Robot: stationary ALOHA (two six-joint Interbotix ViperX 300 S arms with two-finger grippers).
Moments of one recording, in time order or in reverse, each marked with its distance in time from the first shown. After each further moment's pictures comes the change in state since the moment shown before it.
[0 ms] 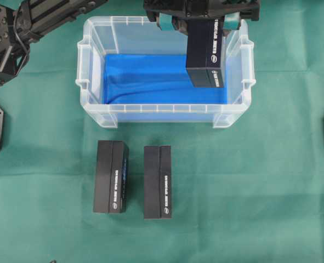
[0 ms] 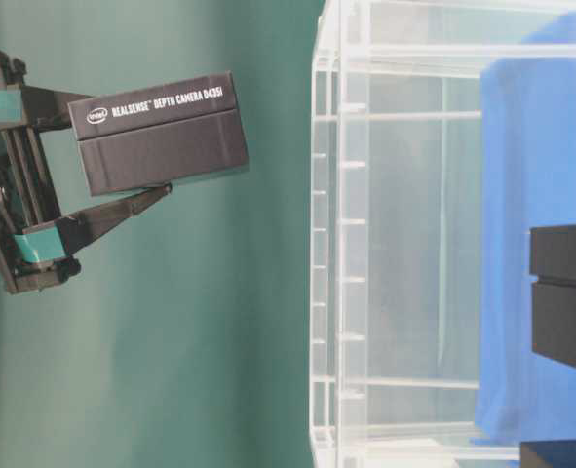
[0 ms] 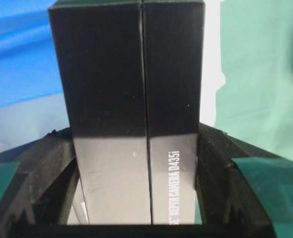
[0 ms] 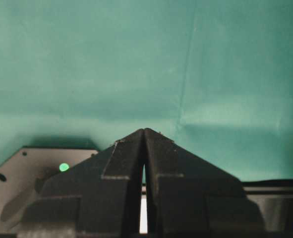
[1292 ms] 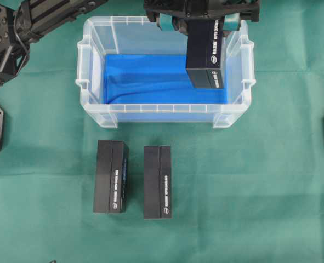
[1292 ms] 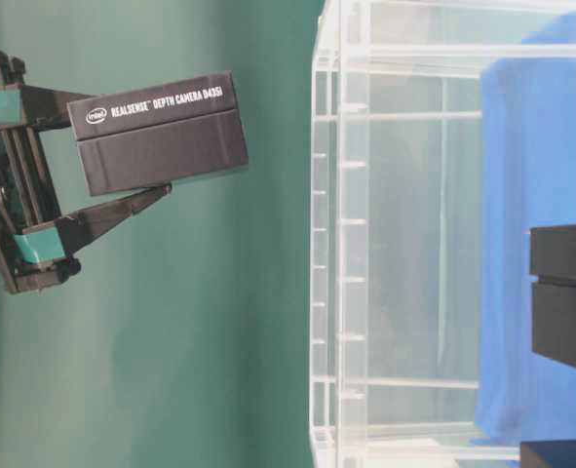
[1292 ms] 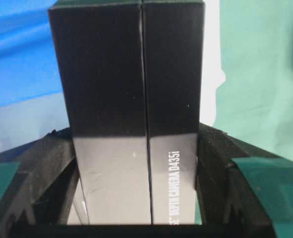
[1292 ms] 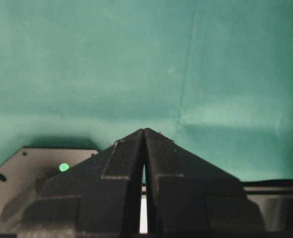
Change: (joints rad) left arm 0.000 0.003 0.000 -0.006 0.000 0.006; right arm 0.000 0.000 0.000 0.000 0.000 -0.002
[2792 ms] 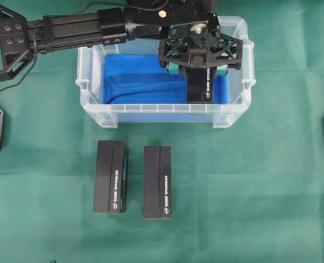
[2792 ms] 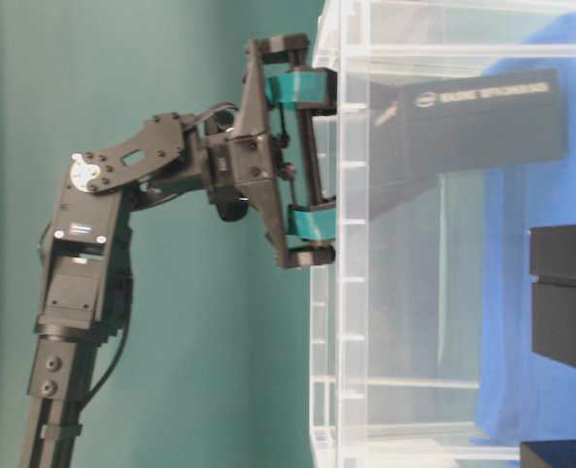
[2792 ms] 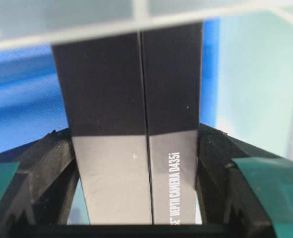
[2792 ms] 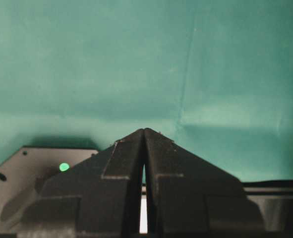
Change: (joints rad) left arm 0.012 -0.040 0.670 -0.015 -0.538 0.000; right arm 0.000 -0.002 -0.002 0.002 0.000 -0.003
